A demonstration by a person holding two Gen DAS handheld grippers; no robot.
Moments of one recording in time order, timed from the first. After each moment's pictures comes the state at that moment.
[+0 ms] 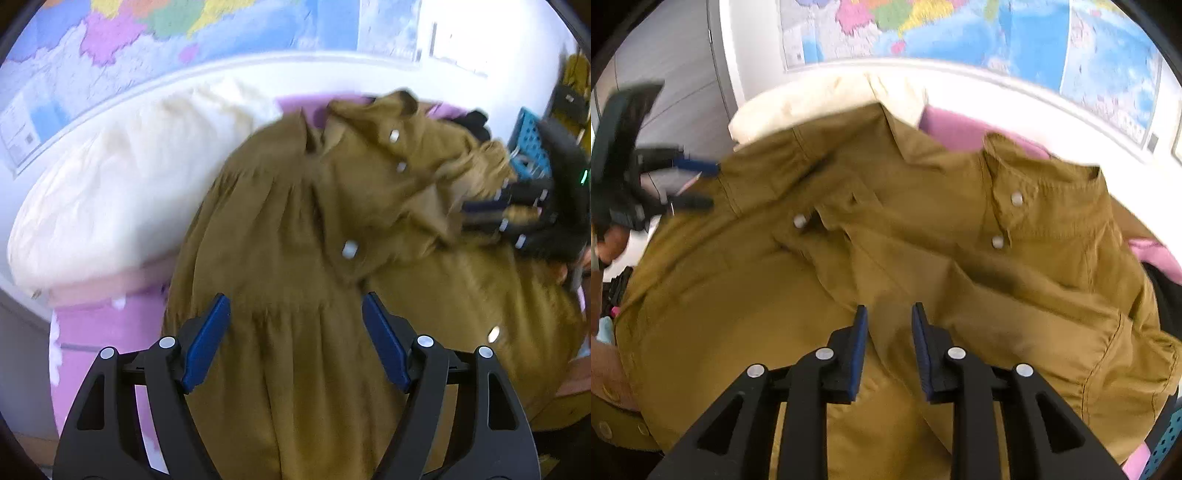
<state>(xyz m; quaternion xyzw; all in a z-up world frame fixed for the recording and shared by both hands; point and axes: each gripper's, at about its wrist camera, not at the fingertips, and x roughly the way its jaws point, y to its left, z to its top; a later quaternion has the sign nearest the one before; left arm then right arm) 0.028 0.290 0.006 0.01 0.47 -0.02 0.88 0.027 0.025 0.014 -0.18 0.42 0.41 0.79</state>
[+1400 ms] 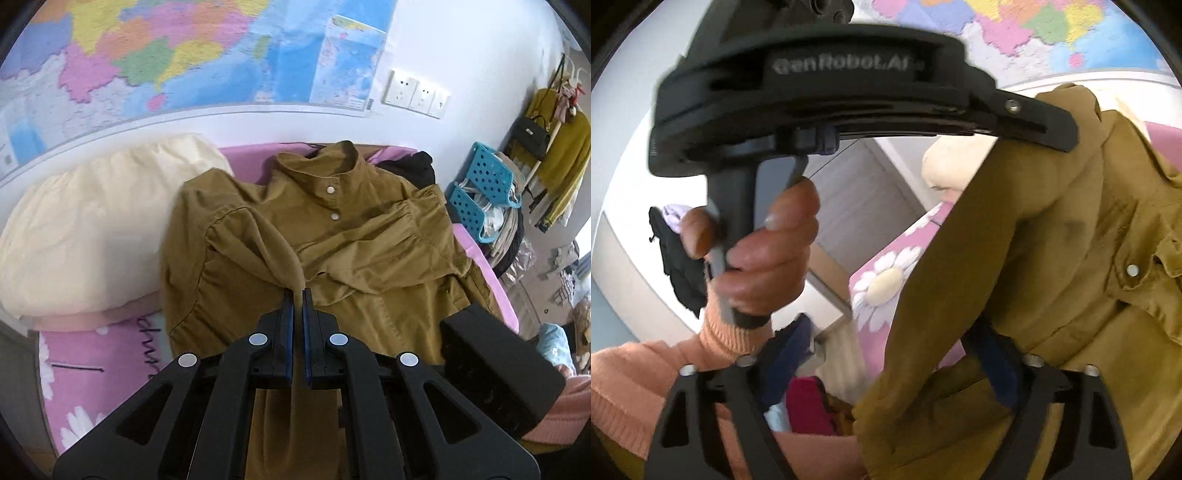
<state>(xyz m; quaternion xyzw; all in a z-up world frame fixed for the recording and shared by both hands) 0.028 0.271 0.096 -0.04 0.43 -0.11 0.89 -0.086 0.155 0.026 0.06 0.42 0.64 0.64</state>
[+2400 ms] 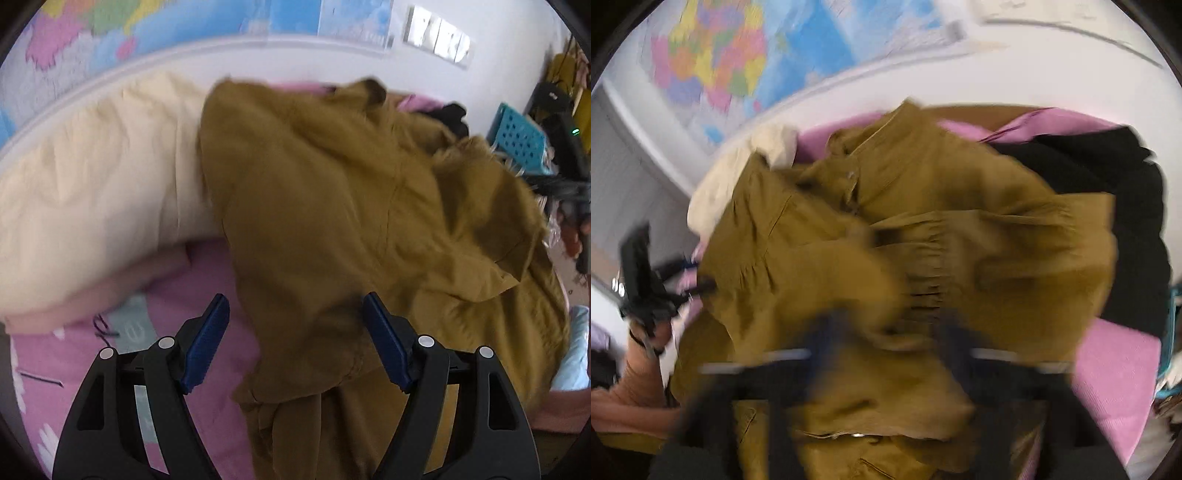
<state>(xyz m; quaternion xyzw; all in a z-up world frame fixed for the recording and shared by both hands) 0.075 0.250 -0.015 0.00 0.47 -0.08 0.88 0.065 -0.109 0.011 0.03 0.50 0.31 0.81</state>
